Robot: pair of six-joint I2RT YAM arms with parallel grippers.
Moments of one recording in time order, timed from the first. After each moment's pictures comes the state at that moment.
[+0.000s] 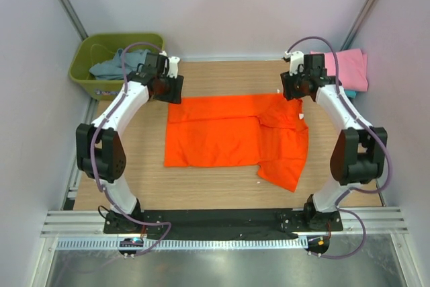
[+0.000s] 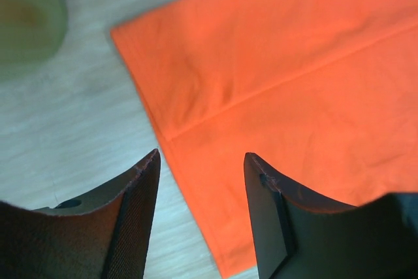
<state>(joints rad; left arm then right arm) -0.25 1.74 1.50 -0.69 0.12 0.01 0.04 1.62 1.32 -0.49 -0.16 -0.30</state>
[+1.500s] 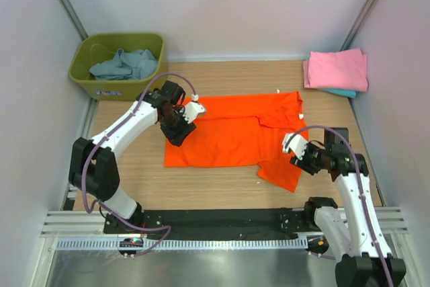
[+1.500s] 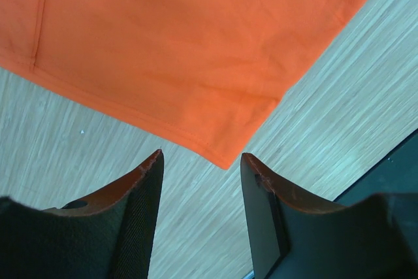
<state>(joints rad) -0.43 1.59 1.29 -0.99 0.22 0.54 -0.06 0.77 0.67 -0.93 -0.43 -1.11</state>
